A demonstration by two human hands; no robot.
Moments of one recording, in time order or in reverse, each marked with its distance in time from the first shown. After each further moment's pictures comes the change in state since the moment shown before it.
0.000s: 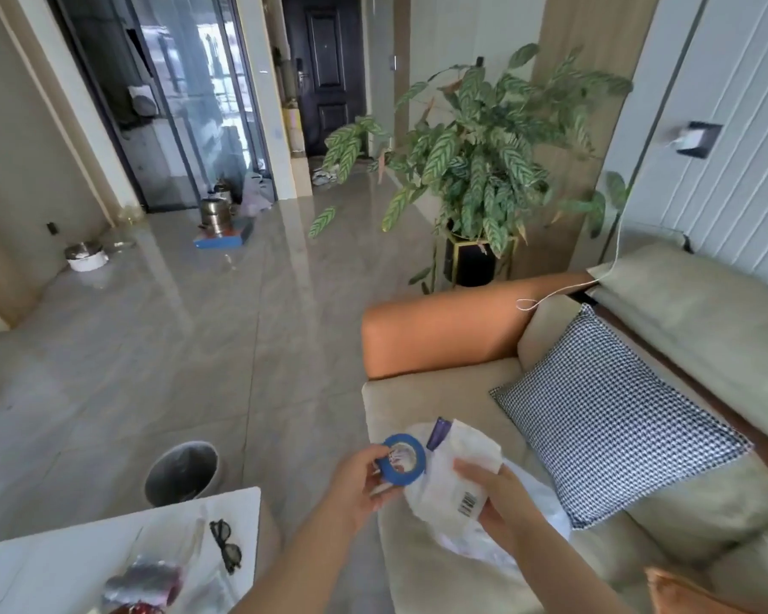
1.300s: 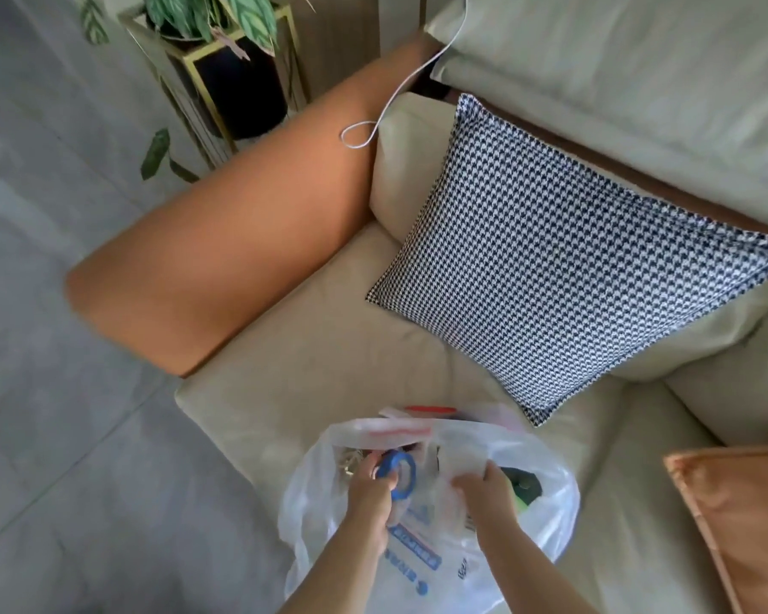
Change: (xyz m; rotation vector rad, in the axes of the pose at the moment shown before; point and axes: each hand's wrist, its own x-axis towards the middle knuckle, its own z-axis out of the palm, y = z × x) left_hand 0.399 -0.143 0.102 0.665 -0.139 -0.282; right_hand 0.291 0.129 -0.192 -0.367 1.002 0.429
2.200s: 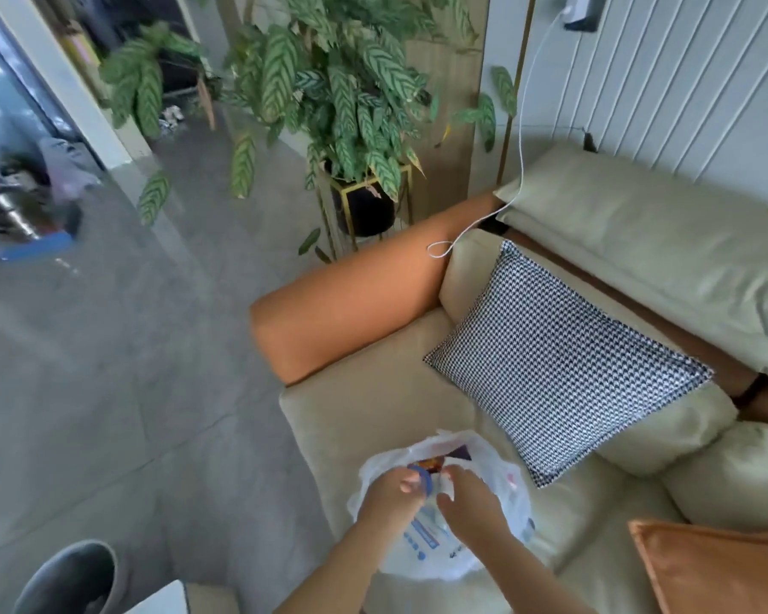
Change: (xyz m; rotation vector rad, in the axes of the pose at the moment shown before) left_hand -0.237 0.044 -0.015 0.585 0.062 0.301; right_hand -0.184 -0.043 -0.088 -0.743 -0.129 -0.796
